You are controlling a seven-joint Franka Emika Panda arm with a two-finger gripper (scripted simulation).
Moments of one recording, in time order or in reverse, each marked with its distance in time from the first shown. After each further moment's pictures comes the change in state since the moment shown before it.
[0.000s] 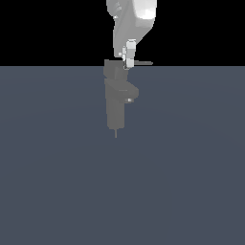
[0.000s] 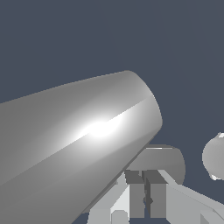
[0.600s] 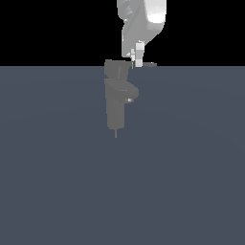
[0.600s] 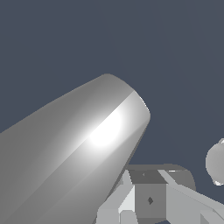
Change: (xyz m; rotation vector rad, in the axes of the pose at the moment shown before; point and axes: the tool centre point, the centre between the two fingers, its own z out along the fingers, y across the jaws) arm 0.026 -0.013 -0.002 -0.001 0.001 0.009
